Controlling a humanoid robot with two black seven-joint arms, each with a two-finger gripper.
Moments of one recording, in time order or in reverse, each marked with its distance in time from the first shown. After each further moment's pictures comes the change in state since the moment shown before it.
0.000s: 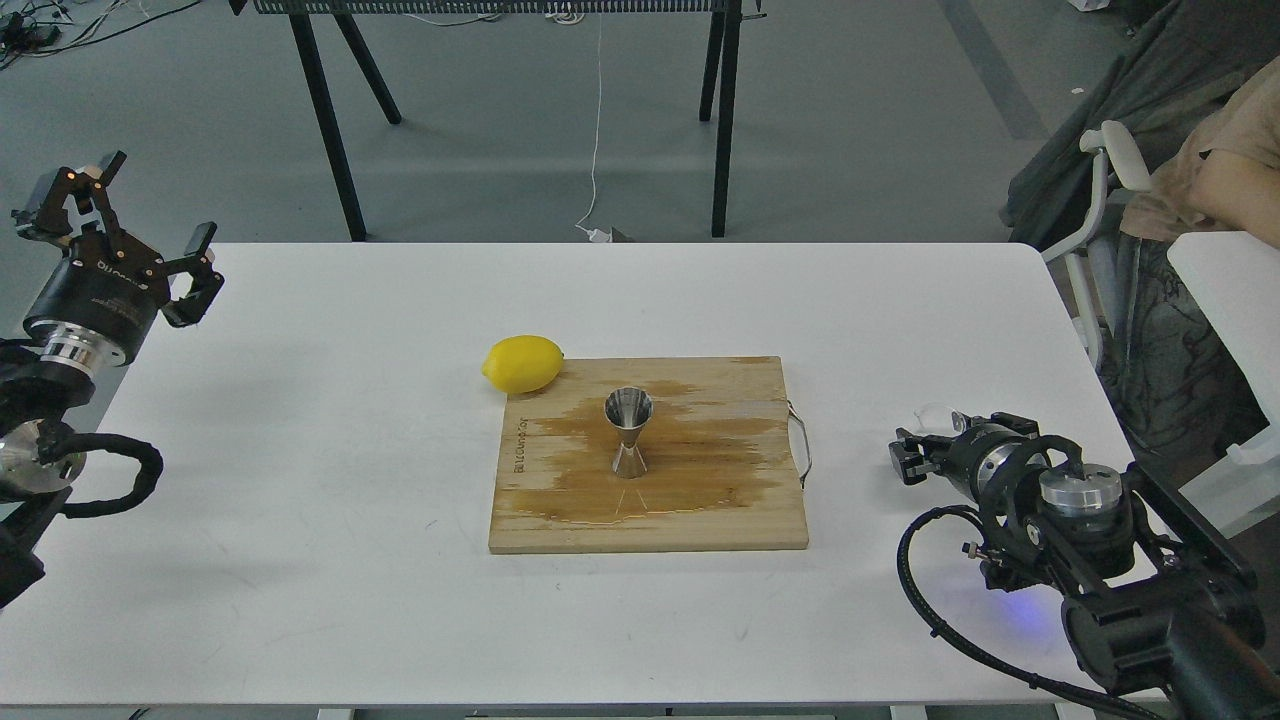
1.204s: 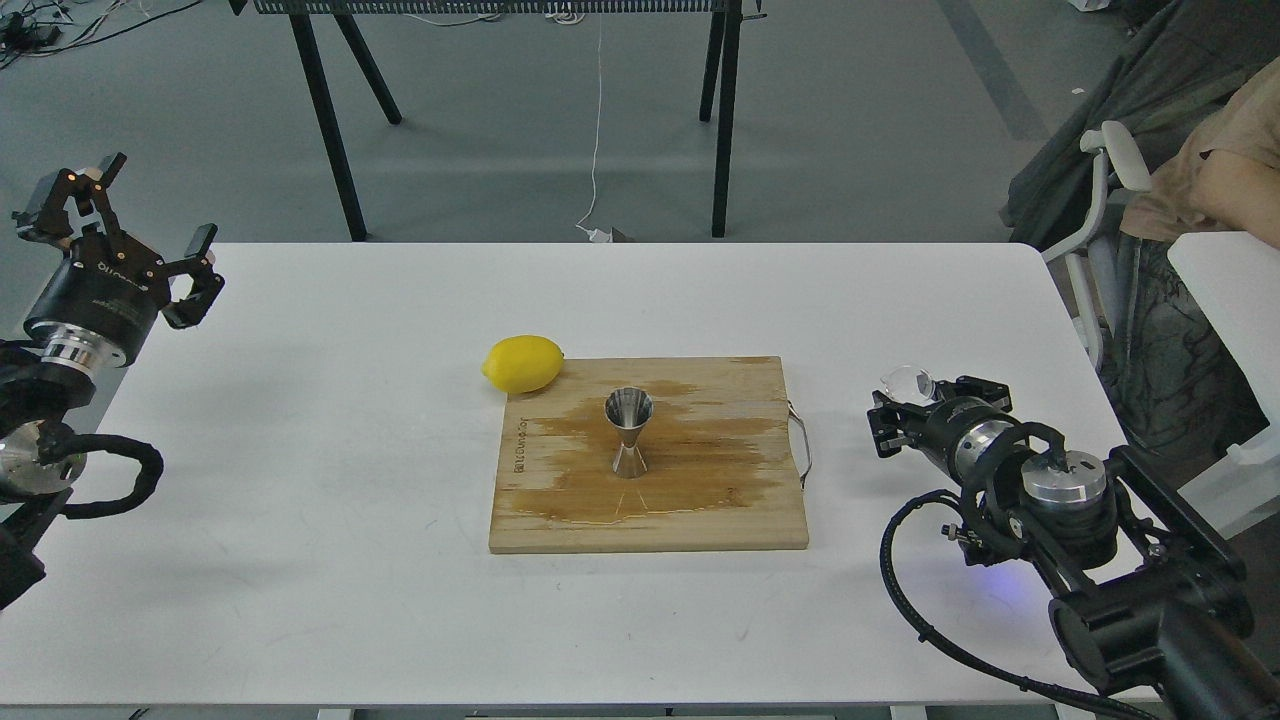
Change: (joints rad) left arm 0.000 -0.002 0.000 0.001 0.000 0.000 0.000; right arm 0.012 -0.004 -0.025 0.165 -0.069 0.053 0.002
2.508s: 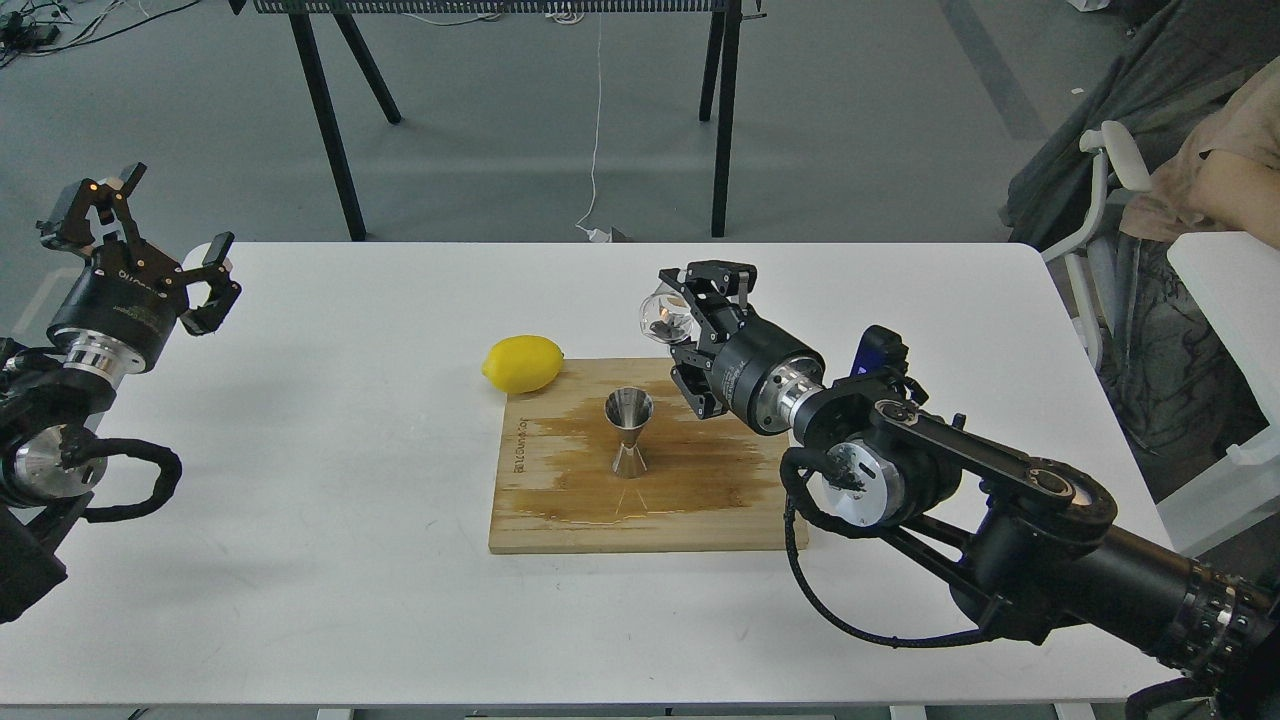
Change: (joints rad) left arm -0.002 -0.036 0.002 0.022 0.003 0.000 0.000; right arm 0.389 -0.006 -0.684 0.207 -0.623 0.008 -0.013
